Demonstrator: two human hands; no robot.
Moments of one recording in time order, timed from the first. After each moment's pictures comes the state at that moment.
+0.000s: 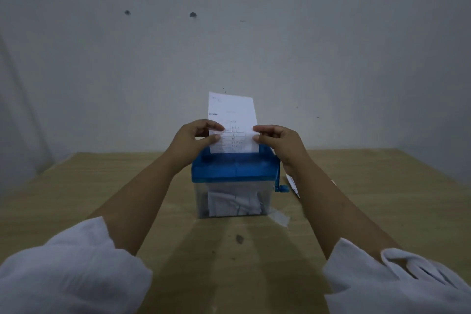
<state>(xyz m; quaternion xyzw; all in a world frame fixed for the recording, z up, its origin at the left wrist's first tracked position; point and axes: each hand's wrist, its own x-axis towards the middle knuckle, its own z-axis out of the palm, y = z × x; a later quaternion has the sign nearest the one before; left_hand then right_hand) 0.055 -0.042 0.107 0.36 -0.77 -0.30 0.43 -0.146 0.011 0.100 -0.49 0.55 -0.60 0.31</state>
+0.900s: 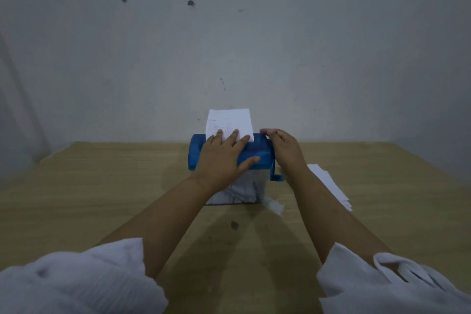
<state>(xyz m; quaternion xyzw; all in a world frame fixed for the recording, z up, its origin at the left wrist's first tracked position) 0.006 0.003 0.069 0.45 -0.87 0.10 0.16 -0.153 0.014 0.065 -0.47 0.58 -0.62 0.23</state>
